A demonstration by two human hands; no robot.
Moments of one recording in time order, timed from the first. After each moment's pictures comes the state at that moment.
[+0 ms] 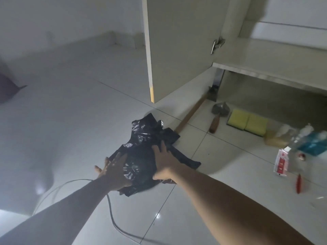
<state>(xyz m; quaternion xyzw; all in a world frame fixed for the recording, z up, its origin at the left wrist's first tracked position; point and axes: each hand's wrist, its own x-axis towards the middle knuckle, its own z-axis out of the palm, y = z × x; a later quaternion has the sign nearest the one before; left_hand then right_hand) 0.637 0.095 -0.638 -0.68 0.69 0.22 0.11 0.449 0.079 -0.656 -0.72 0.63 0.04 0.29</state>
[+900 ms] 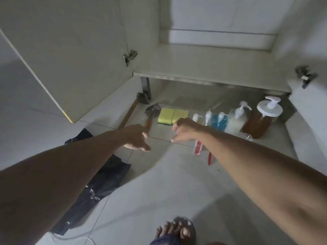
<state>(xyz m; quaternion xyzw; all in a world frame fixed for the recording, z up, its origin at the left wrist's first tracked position) 0.337 0.092 -0.491 -0.44 0.85 0.24 0.16 0.137 0.150 -0.517 -0.62 0.75 -0.03 0.24</state>
